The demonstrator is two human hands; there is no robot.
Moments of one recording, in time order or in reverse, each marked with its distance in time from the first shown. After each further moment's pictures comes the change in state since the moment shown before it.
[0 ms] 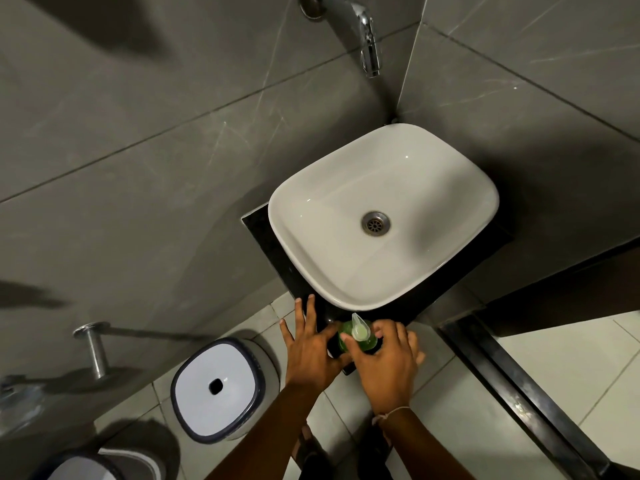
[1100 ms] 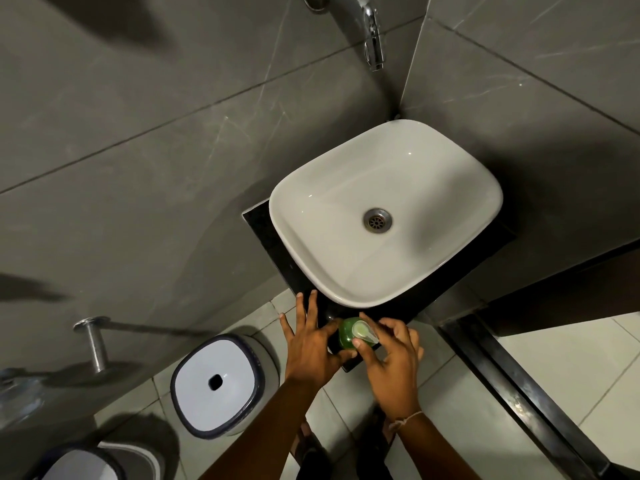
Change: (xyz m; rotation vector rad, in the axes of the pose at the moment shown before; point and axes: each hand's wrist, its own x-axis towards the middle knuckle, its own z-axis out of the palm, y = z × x) left_hand 0.002 0.001 -0.002 0.054 -0.014 0.014; right_hand 0.001 0.017 -0.005 0.201 -0.106 -0.140
